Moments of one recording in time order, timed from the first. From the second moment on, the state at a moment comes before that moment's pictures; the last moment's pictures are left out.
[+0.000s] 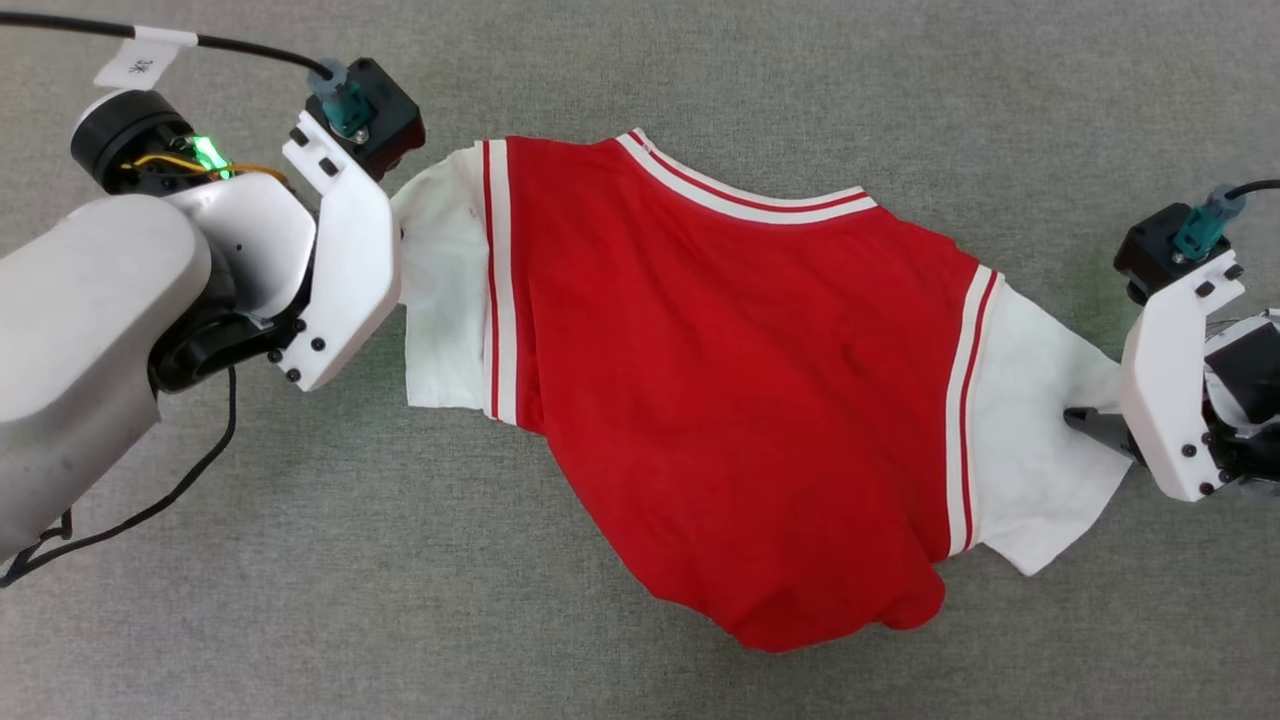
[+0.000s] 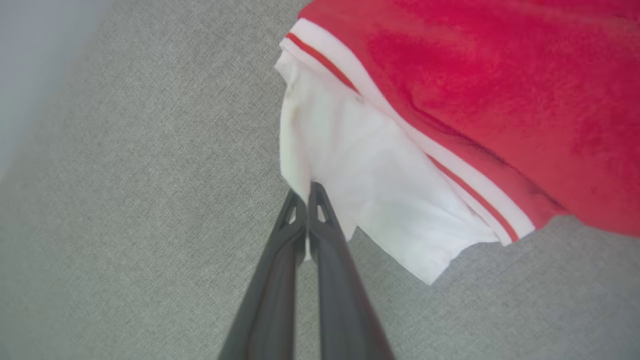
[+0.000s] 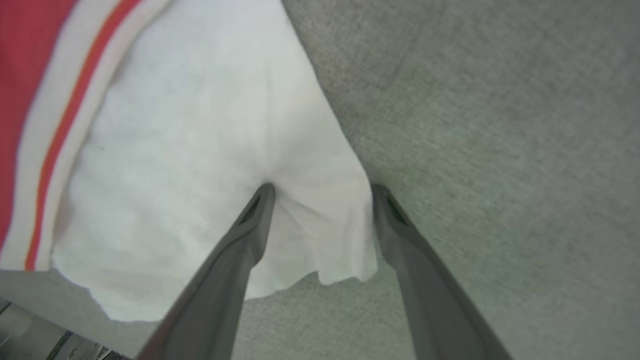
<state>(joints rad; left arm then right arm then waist) -1.29 0.81 -1.28 0.23 -0.97 -0.13 0.63 -0.68 -0.71 0.58 0.18 0.75 0.13 1.01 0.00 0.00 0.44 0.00</state>
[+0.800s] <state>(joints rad) -1.25 0.84 -1.25 0.20 -1.00 -0.13 0.41 -0.77 -0.87 0.64 0.13 0.77 0.13 0.50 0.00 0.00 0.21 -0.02</state>
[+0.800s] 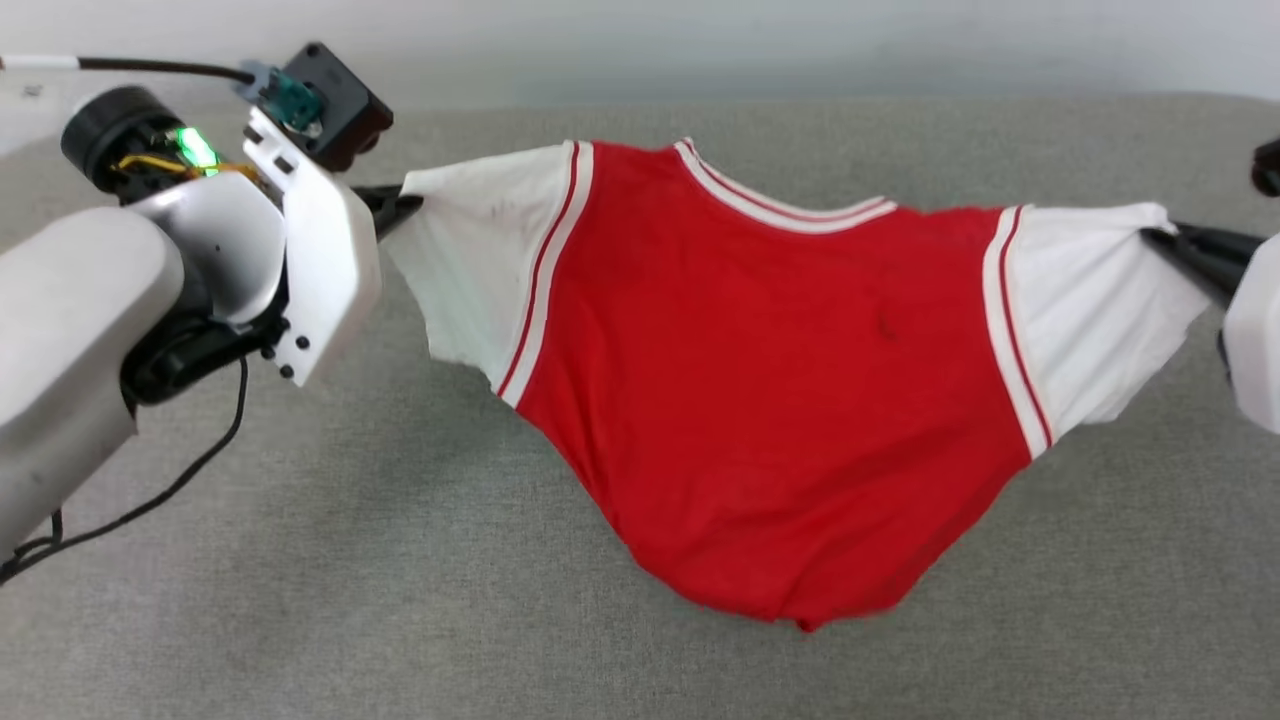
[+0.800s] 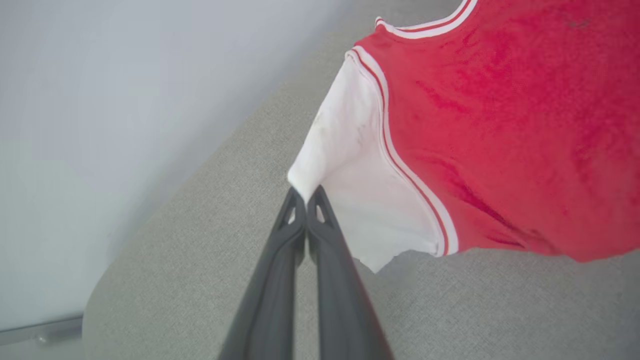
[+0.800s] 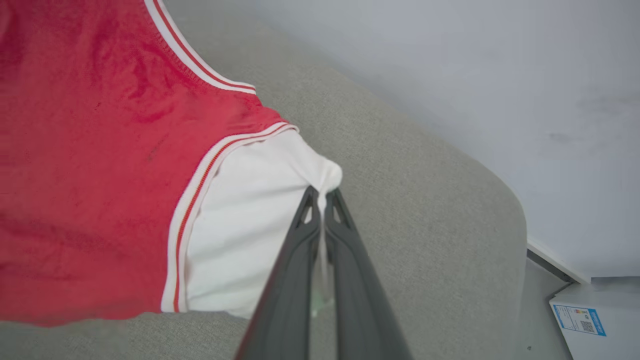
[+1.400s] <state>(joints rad) -1.49 0.73 -1.12 0.28 -0.91 -0.09 0.30 -1.06 -0.76 0.39 0.12 0.54 0.13 0.51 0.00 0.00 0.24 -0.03</state>
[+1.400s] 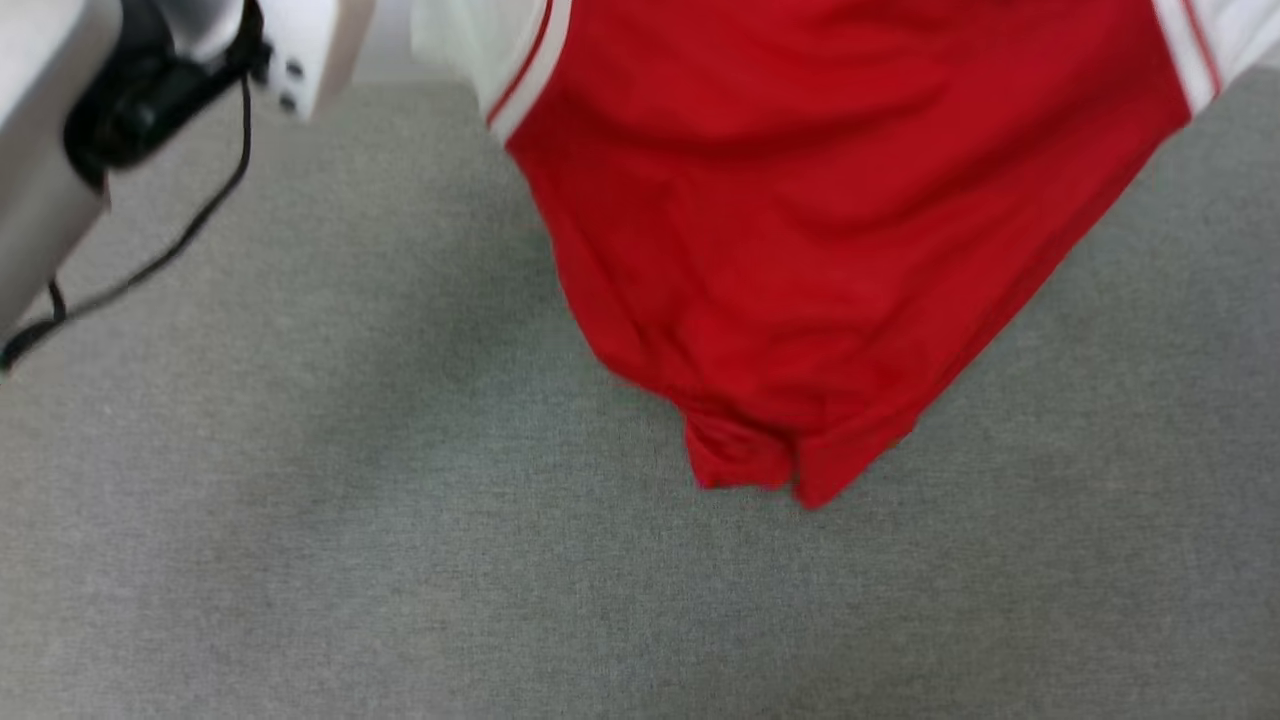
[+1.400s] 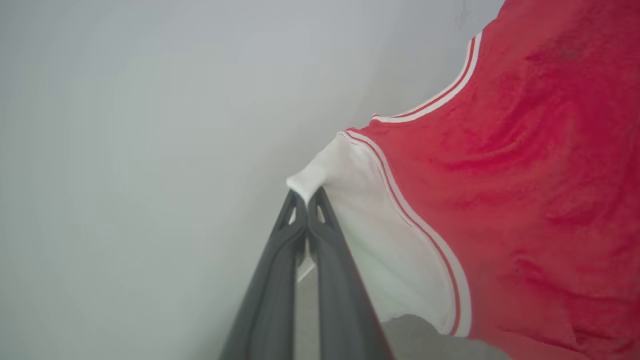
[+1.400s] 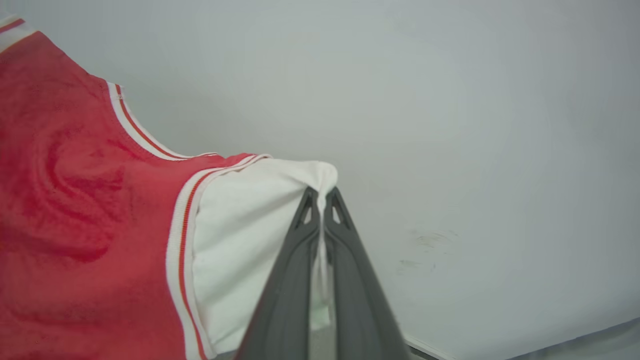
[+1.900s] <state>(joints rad) -1.88 0.57 -1.00 0.59 -0.79 -0.08 0.06 -1.66 -0.60 0.44 0.43 0.30 0.13 0.40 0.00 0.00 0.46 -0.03</state>
